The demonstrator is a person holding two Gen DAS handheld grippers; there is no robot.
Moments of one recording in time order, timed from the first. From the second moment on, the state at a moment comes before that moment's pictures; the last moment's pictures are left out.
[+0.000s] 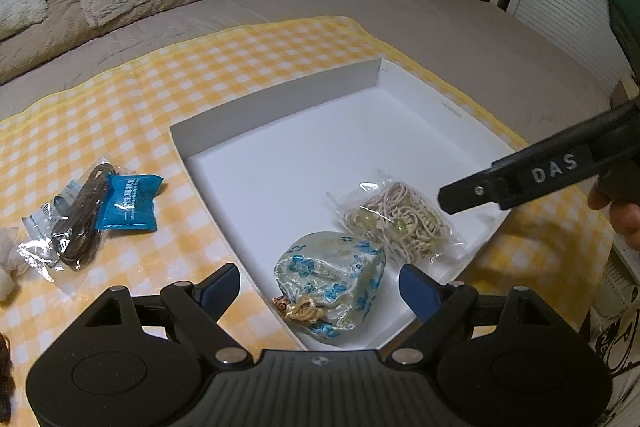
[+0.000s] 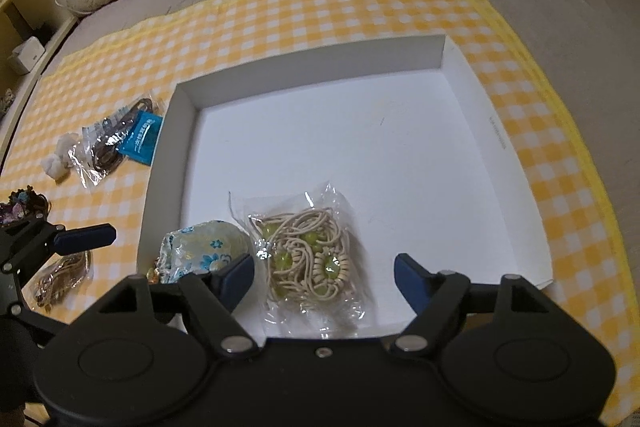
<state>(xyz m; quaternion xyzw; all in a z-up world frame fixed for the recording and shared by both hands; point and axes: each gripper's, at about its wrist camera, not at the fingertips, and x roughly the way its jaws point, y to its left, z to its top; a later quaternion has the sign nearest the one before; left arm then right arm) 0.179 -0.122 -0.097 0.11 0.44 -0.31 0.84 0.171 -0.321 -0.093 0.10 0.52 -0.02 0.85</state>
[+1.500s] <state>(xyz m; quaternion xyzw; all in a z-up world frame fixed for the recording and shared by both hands) 0.176 -0.036 -0.065 0.01 0.40 -0.14 0.90 0.124 -0.311 -0.065 0.04 0.41 -0.01 0.91</state>
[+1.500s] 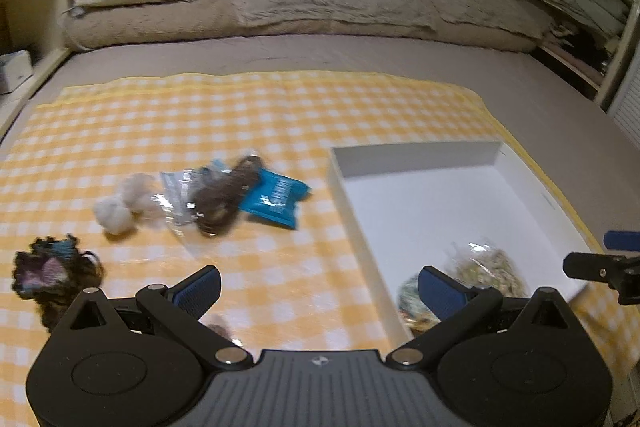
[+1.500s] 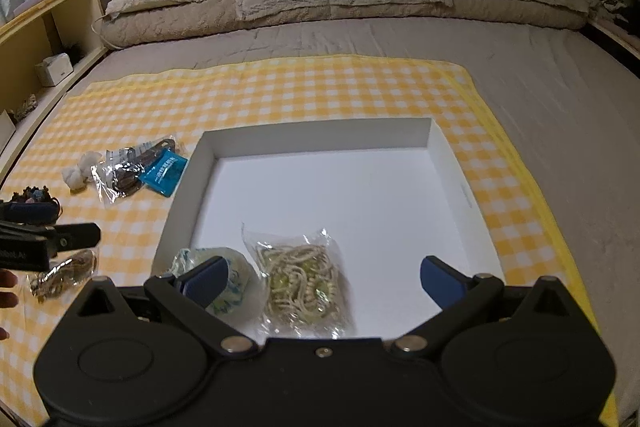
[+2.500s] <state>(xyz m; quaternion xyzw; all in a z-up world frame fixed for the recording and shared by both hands) 0.205 0.109 -0.062 -0.03 0.38 0.04 0.92 0.187 -0.151 -0.073 0.01 0.42 0.12 0.90</state>
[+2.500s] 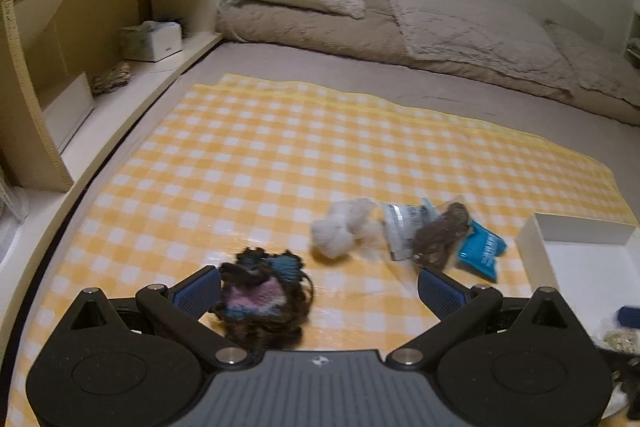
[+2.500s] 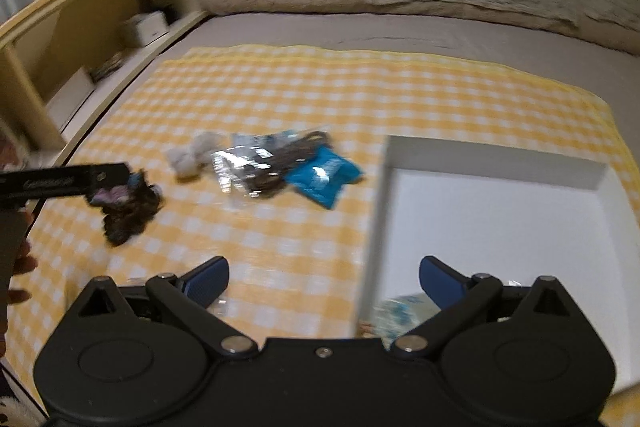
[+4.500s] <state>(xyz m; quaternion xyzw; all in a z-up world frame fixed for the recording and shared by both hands) 0.263 0.142 -0.126 -0.04 0.46 0.05 0.88 0.202 -0.095 -0.156 0.20 0.62 0.19 0.74</state>
